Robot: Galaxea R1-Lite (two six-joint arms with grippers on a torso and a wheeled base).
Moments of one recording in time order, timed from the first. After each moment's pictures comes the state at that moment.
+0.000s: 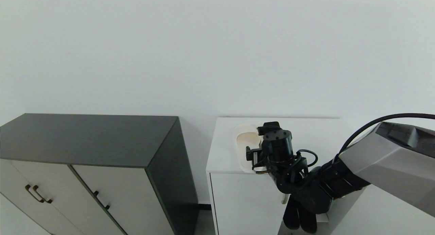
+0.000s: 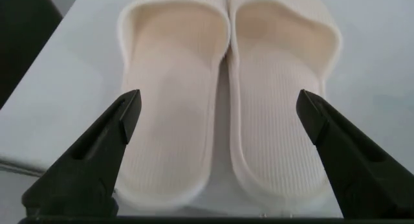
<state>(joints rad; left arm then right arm) 0.00 0.00 0.00 0.00 -0.02 0.03 0.71 2.19 -1.08 -0.81 -0.57 0.19</state>
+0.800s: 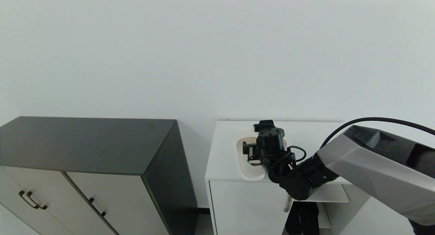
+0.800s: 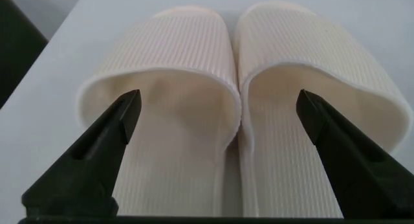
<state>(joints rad) 0.00 0.00 0.00 0.00 -0.02 0.02 0.66 2.34 -1.27 -0.82 -0.52 0.18</state>
